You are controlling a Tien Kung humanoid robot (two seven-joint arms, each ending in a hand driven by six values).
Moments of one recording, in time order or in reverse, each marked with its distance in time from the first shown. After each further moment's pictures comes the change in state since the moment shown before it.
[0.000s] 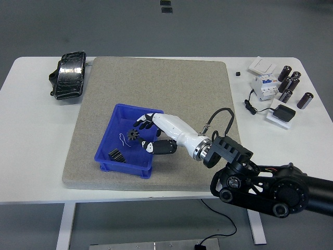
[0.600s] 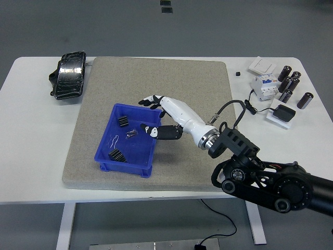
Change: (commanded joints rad) left arm -0.001 -0.006 0.001 -0.001 0.005 -0.001 0.001; right arm -0.054 -0.018 0.141 -0.006 -0.020 -0.062 0.021
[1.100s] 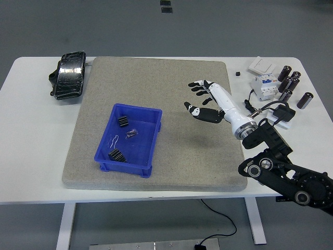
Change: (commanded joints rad) left arm 0.010 -0.005 0.007 -0.005 -0.003 0.004 0.004; right arm -0.184 -0.085 0.230 -0.070 0.133 -0.049 0.129
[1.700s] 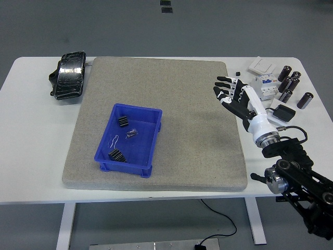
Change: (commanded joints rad) left arm 0.001 -0.004 0.002 -0.002 -0.009 0.012 -0.019; right arm -0.256 0.032 0.298 0.054 0.560 0.104 0.320
